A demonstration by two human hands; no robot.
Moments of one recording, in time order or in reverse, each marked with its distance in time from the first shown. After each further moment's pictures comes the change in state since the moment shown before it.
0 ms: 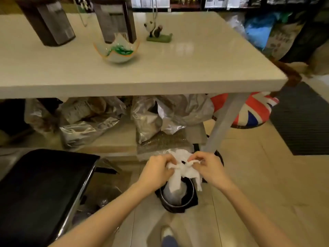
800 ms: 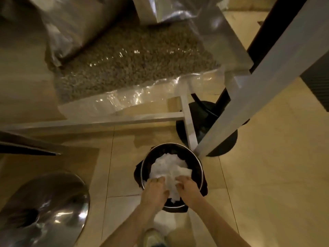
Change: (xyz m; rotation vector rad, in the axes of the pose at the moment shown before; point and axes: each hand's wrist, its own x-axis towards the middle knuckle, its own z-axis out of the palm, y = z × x) left_hand 0.152 -0.310 0.408 0.183 -0.330 -0.262; right_hand 0.141 0.414 0.318 -0.100 -0.287 0.482
